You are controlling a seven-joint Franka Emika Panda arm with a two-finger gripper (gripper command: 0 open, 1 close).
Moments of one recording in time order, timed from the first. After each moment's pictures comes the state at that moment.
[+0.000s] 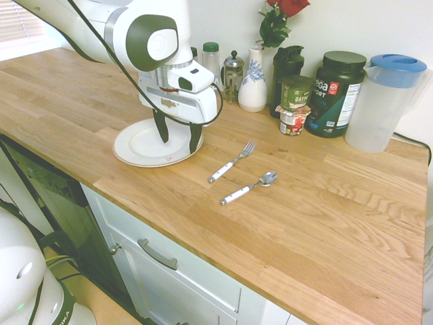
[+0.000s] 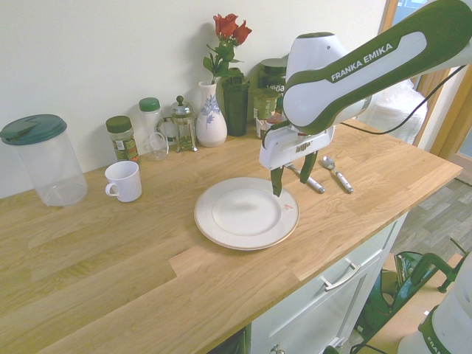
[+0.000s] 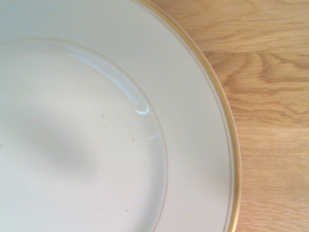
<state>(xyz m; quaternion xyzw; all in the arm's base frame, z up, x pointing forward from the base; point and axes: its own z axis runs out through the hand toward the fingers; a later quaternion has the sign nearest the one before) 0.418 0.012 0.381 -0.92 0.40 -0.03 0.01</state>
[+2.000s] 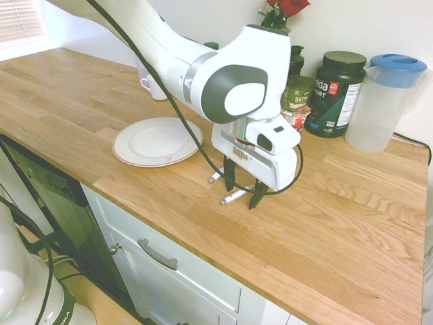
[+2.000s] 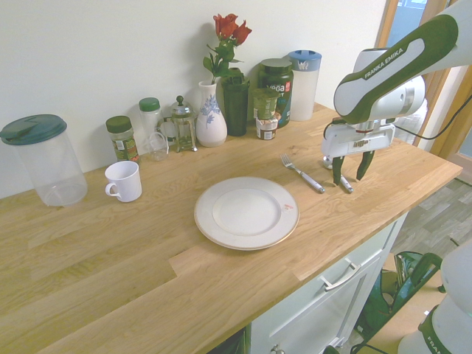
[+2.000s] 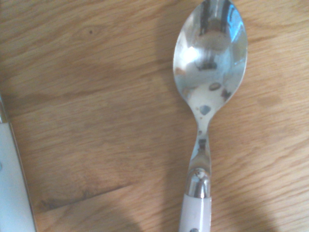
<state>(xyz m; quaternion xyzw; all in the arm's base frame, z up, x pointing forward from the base) 0.394 -0.190 0.334 -0.84 0.54 0.01 -0.01</state>
